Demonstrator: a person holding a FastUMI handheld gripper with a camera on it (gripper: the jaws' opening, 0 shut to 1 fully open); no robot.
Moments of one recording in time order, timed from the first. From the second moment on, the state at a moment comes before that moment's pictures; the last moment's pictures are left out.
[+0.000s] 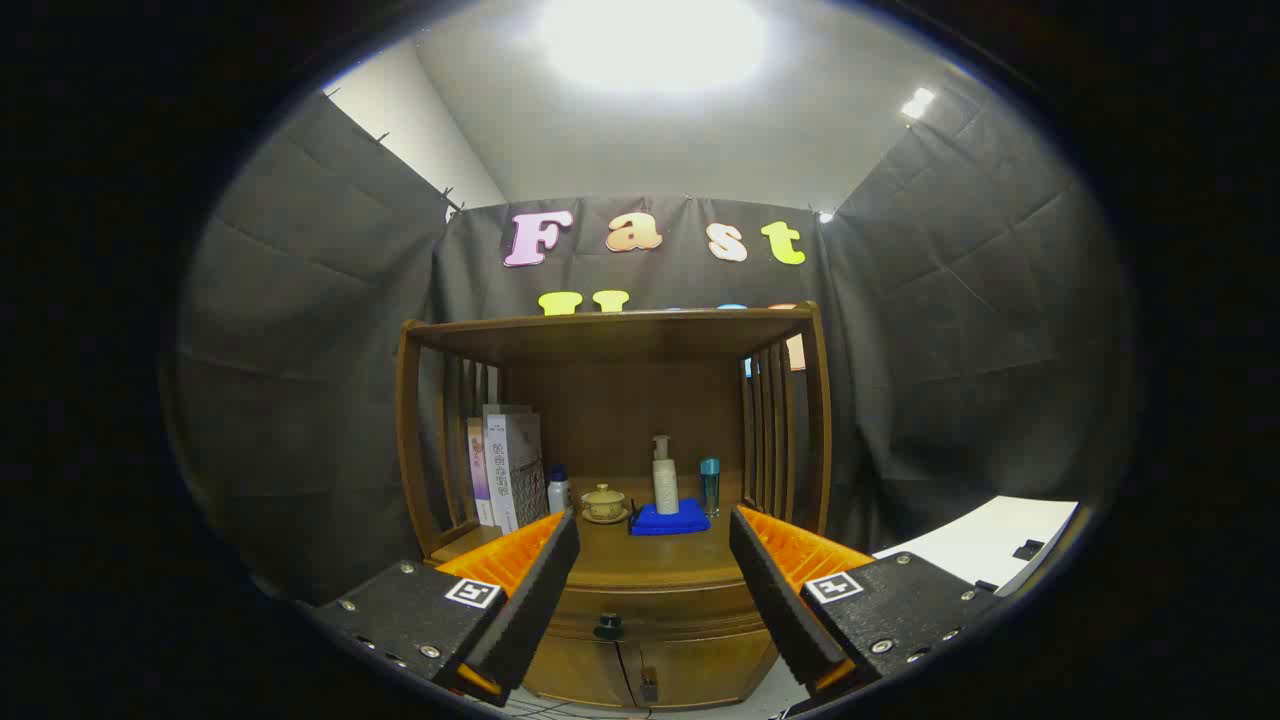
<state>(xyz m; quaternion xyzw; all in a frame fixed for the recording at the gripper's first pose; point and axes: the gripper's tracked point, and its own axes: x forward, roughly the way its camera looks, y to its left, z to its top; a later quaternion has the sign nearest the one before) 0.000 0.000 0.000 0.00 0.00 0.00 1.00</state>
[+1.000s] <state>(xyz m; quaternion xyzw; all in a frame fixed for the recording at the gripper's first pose) 0.006 -0.002 -0.011 -0.03 0.01 0.00 1.00</state>
